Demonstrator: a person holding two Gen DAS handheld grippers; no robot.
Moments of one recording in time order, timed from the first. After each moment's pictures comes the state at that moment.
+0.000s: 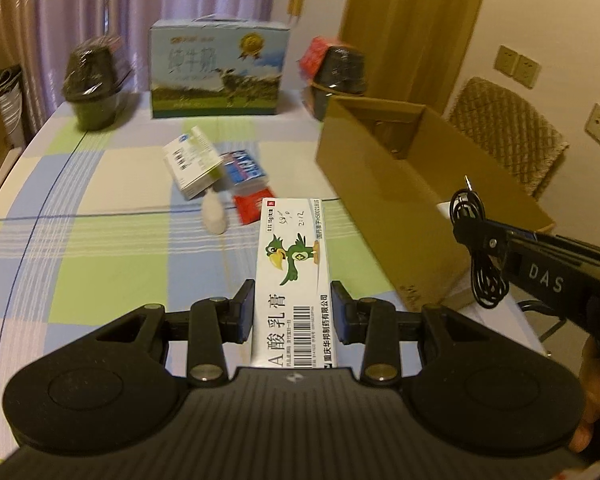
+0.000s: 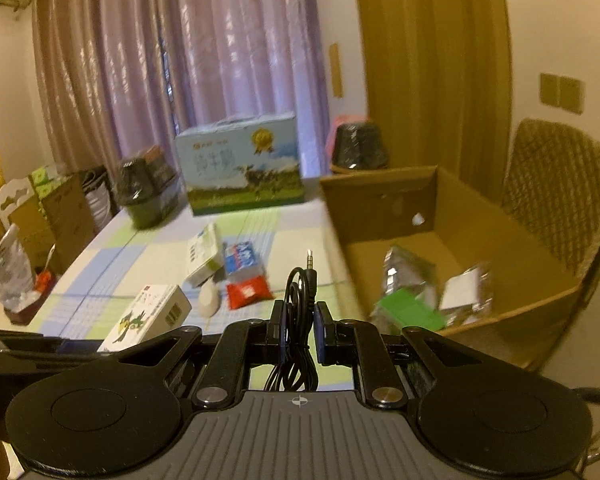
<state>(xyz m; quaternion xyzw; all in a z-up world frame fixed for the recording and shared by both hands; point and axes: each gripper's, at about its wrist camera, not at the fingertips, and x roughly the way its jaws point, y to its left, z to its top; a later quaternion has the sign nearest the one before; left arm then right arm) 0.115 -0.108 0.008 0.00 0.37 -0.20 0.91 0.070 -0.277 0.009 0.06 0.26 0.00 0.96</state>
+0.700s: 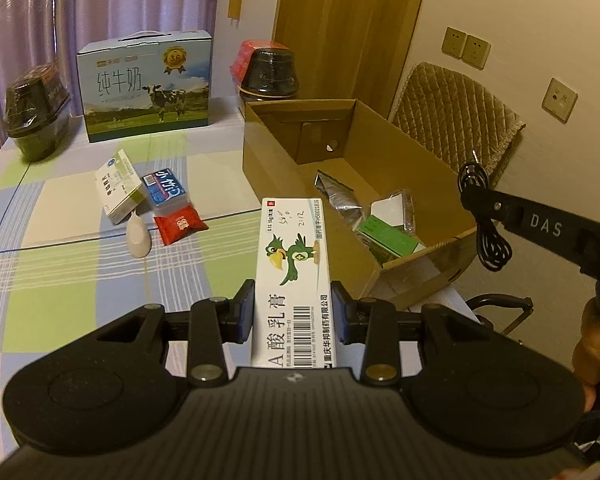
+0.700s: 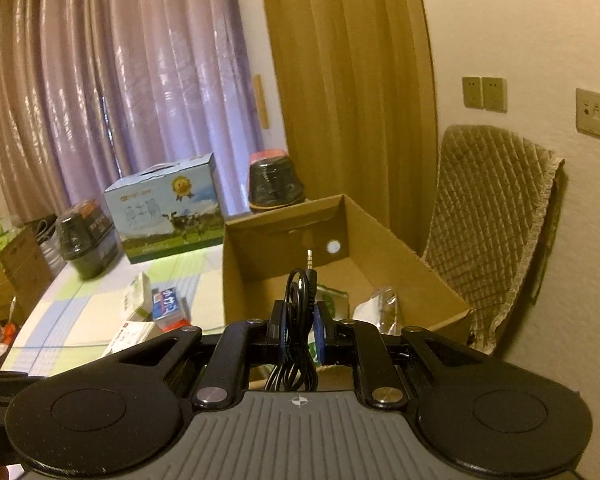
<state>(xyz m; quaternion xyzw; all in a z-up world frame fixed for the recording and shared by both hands) 0.105 -0.181 0.021 0.03 0.37 -0.25 0.90 0.057 -0.356 0.026 0.10 0.23 -0.07 0.97</state>
